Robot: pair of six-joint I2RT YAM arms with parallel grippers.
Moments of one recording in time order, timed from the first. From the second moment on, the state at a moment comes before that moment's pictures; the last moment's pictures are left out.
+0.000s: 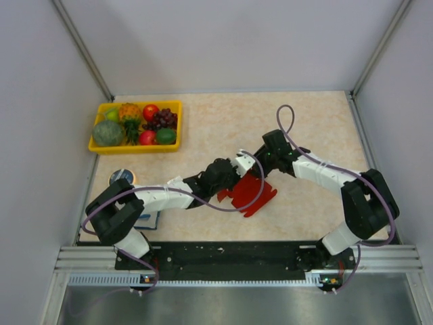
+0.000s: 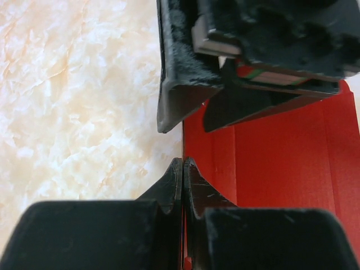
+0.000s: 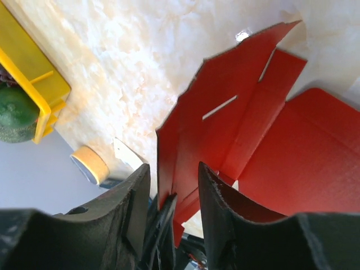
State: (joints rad) left arm -0.93 1.57 0.79 0.32 -0.15 0.13; right arm 0.55 1.54 0.96 -0.31 -0.12 1.35
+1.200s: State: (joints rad) left arm -0.75 1.29 0.48 0.16 -0.07 -0.22; right arm 0.53 1.55 0.65 0.34 -0.22 1.29
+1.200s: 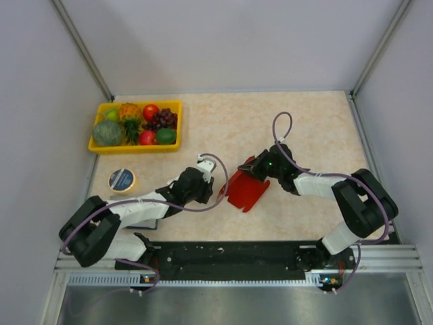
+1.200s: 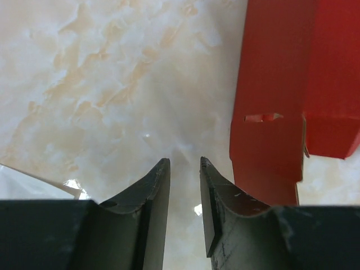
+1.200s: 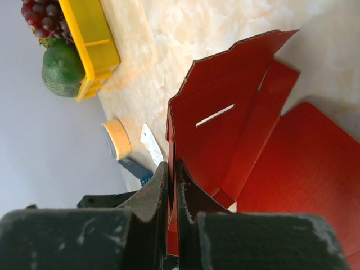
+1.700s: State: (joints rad) left arm -0.86 1.39 0.53 0.23 -0.07 -0.21; right arm 0.53 1.59 0.65 0.41 -0.24 1.32
